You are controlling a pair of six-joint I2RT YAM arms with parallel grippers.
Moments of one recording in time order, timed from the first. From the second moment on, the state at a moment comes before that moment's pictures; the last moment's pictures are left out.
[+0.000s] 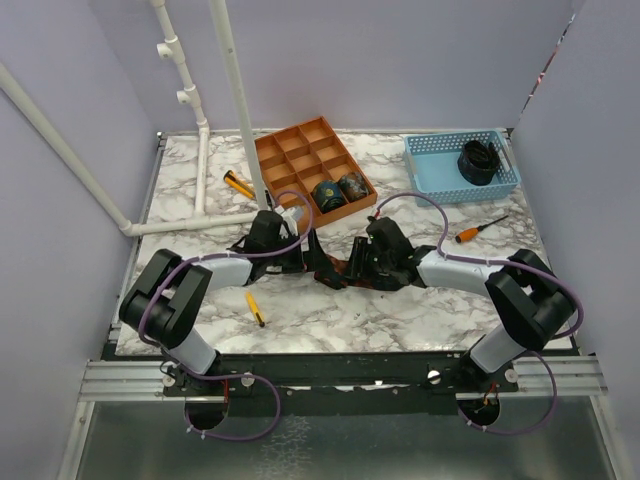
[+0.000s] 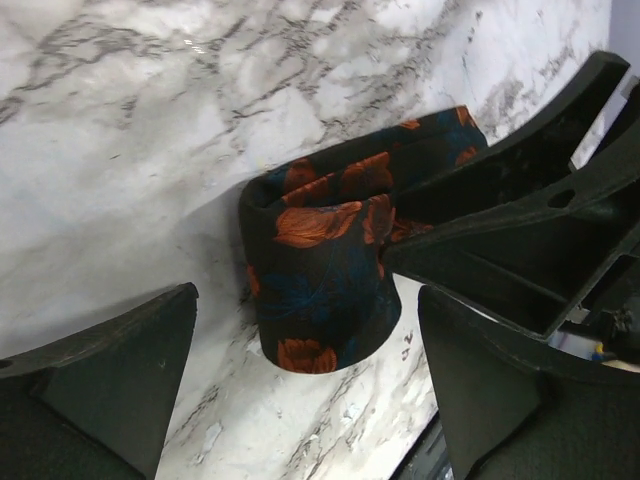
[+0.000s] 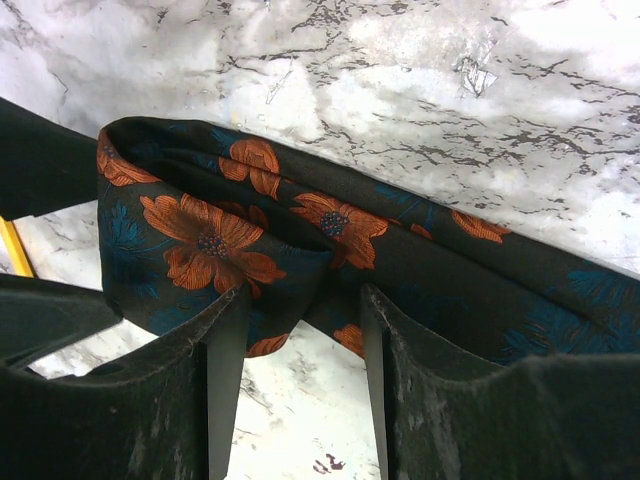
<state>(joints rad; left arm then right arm) -0.48 1.56 0.63 0.28 0.50 -0.62 0.70 1.58 0.75 -0.01 -0.06 0.70</state>
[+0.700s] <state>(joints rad) -0.50 1.68 0.67 0.27 0.67 -0.58 0.70 1.57 0.74 0.00 -0.09 0.71</state>
